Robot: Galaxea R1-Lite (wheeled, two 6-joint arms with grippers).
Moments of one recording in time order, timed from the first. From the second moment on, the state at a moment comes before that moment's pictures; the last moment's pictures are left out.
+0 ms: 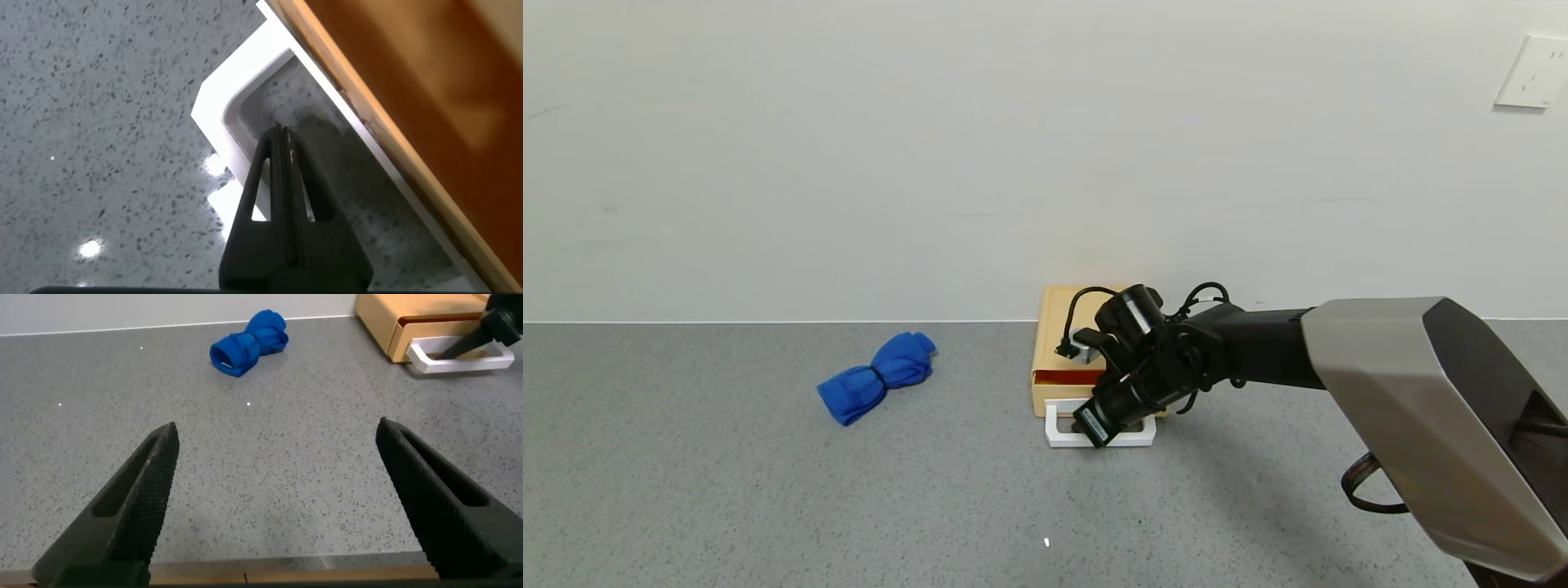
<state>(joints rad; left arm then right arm) 0.00 0.00 0.00 0.00 0.00 0.01 0.60 2.49 -1.98 0.47 0.32 -0.16</state>
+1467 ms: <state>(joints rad) 0.00 0.00 0.00 0.00 0.00 0.01 0.76 2.38 -1.89 0.75 0.22 0.26</state>
